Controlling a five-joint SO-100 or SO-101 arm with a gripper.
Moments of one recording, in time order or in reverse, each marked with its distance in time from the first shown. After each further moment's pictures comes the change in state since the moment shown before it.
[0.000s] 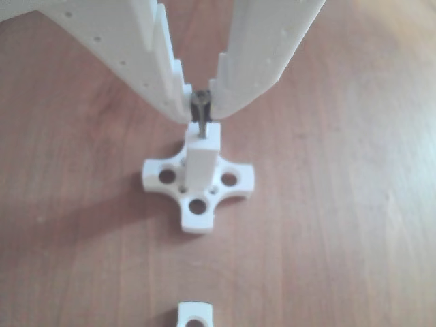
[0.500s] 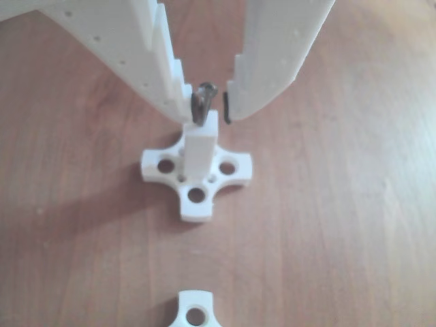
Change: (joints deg) arm 0.5 0.0 0.0 0.0 0.0
